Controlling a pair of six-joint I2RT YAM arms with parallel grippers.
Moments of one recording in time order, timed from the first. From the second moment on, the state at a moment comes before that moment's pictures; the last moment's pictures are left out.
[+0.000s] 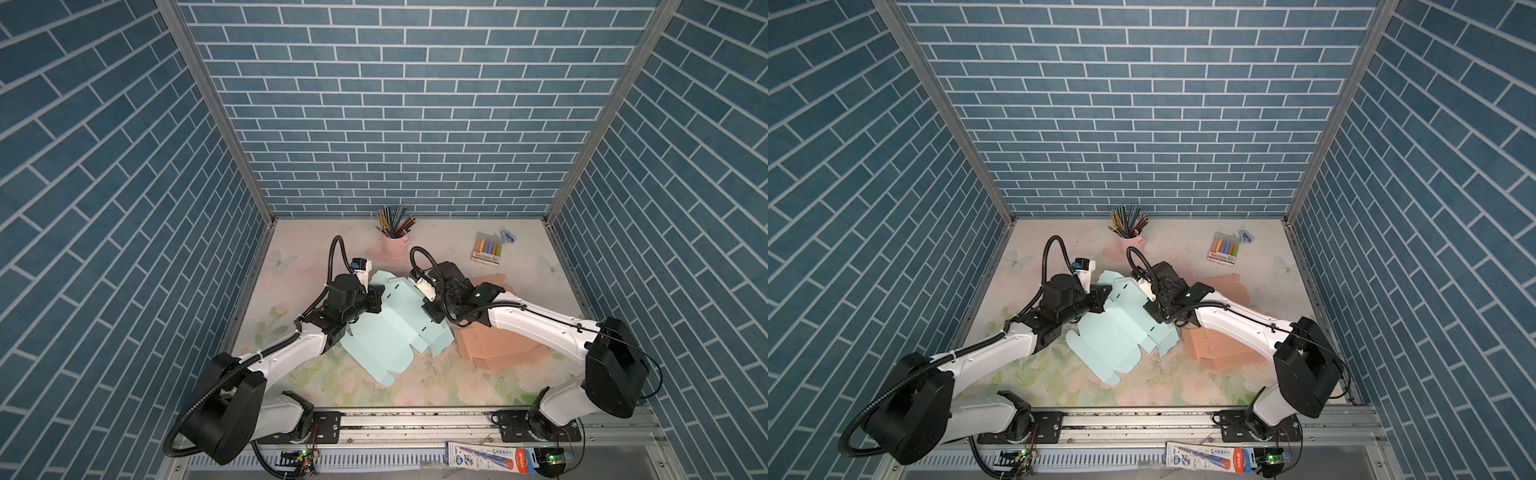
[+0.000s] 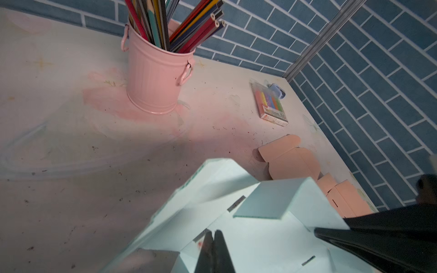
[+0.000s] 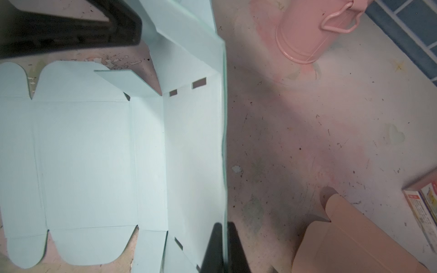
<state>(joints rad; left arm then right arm) -0.50 1.26 0.58 0.25 0.16 -0.45 0.88 1.52 1.09 -0.45 0.08 -0.13</state>
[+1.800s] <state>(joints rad) -0.31 0.88 0.37 0.22 0.22 -0.49 1.20 1.65 1.09 -0.35 0.72 -0.46</state>
